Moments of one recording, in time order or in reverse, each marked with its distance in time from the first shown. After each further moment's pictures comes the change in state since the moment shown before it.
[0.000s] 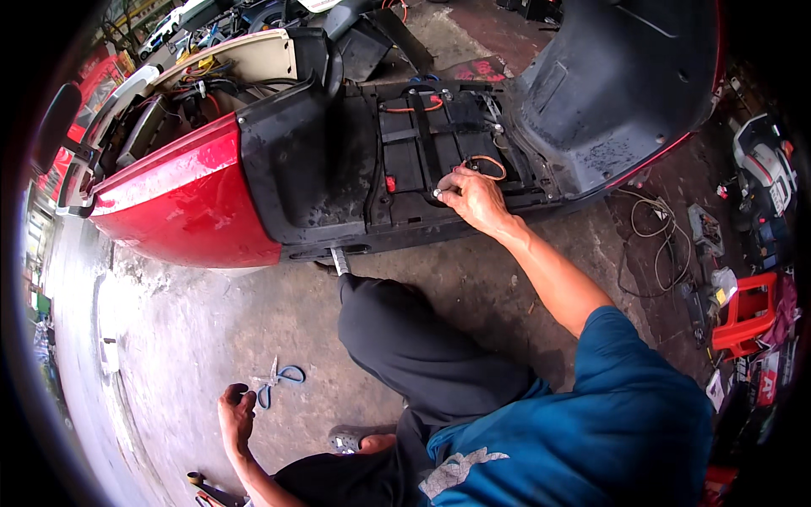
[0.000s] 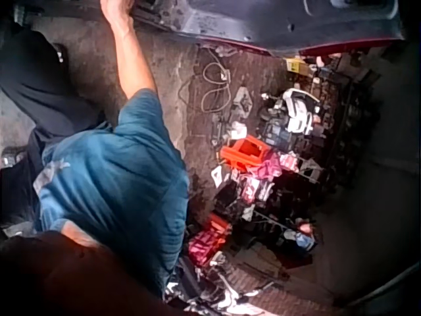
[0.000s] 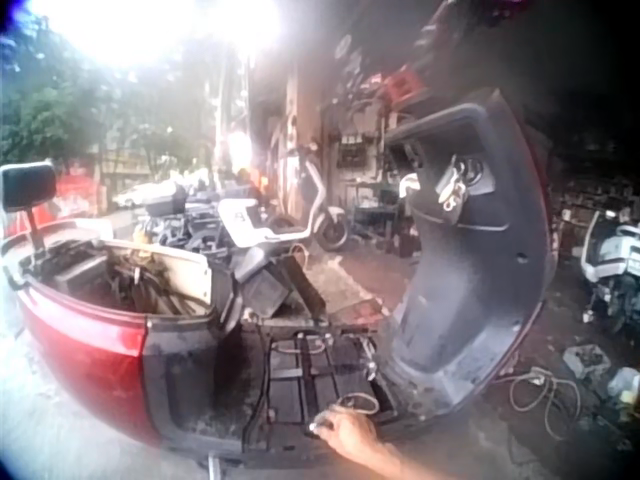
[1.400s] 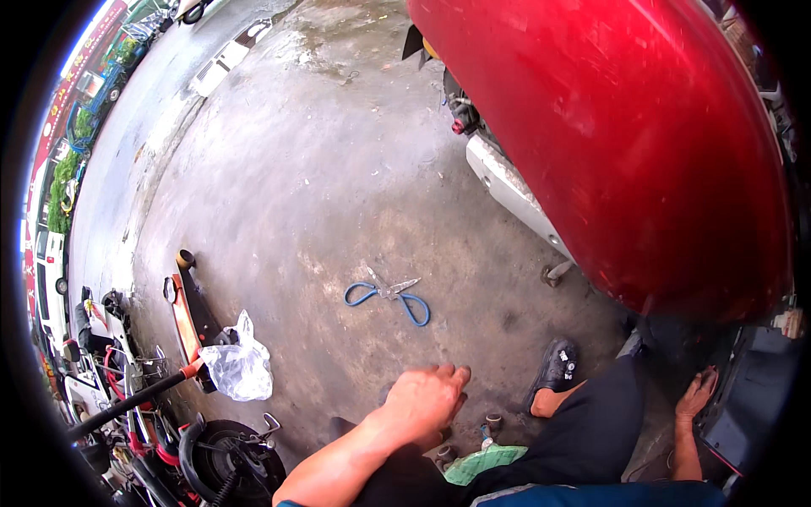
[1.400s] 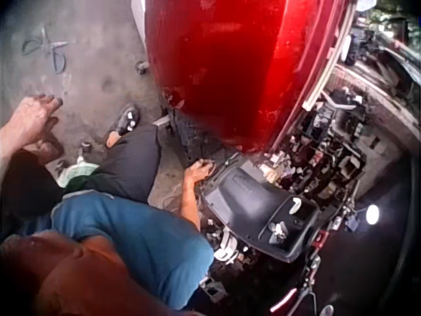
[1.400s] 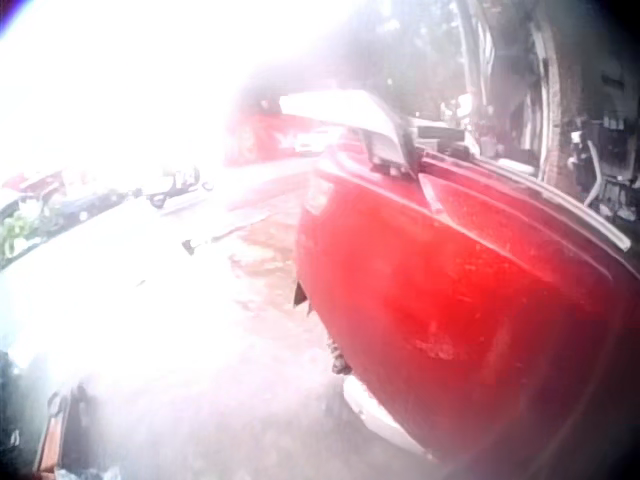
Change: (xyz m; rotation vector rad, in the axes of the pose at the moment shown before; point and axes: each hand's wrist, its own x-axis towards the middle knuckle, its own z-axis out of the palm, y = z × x) left_hand 0.022 -0.014 -0.003 0.287 -0.273 0.306; right_hand -0.001 0.050 -0.004 -0.597 0.033 -0.124
